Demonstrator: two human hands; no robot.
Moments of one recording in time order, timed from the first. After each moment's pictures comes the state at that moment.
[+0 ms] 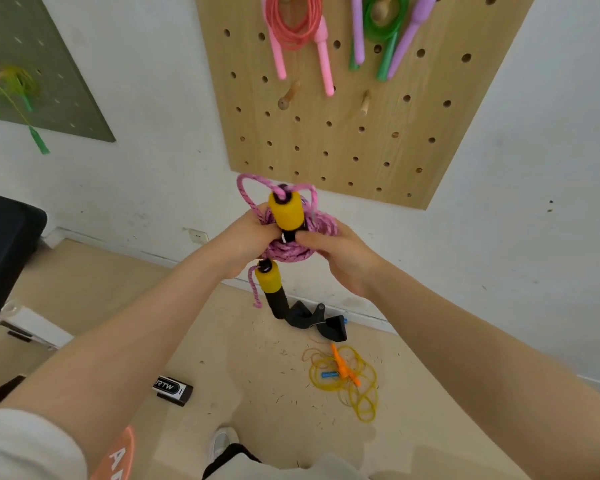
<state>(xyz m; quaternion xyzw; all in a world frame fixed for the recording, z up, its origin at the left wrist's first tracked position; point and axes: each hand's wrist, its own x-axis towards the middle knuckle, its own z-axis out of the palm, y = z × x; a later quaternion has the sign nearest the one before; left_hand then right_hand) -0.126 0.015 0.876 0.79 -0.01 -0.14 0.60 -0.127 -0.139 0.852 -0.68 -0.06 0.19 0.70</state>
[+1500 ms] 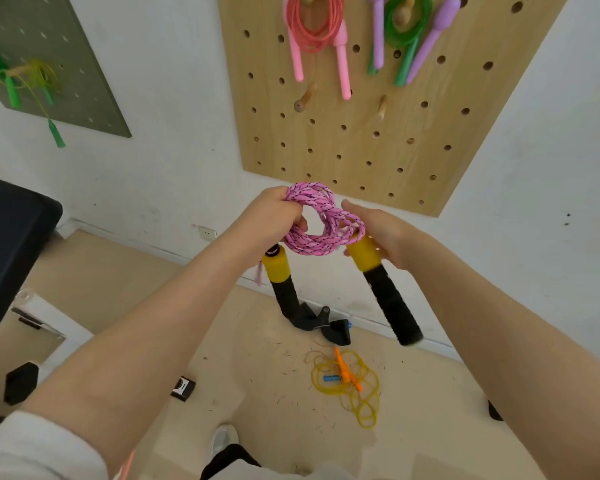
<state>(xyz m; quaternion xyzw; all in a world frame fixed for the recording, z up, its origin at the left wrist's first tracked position) -0.122 0.001 0.906 0.82 0.04 -0.06 0.56 -0.088 -0.170 0.871 -0.80 0.03 0.24 0.55</state>
